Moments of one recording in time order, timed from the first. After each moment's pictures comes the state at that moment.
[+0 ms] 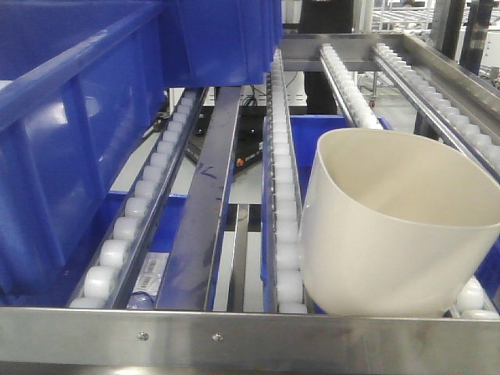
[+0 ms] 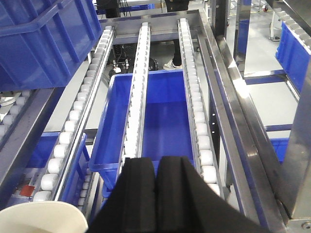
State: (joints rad) left arm -0.08 -0.01 0.01 0.00 0.16 0.04; right arm 0.01 0.50 -0.49 0.00 0.20 0.16
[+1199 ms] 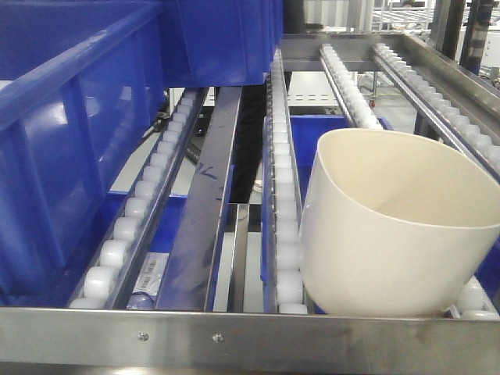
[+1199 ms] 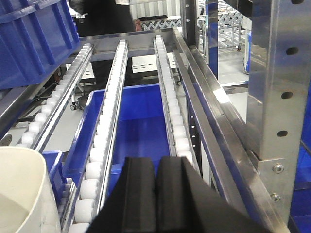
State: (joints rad) left arm -0.08 -0.01 0.01 0.00 0.16 0.04; right arm -0.08 -0.01 0.03 0.00 0.03 0.16
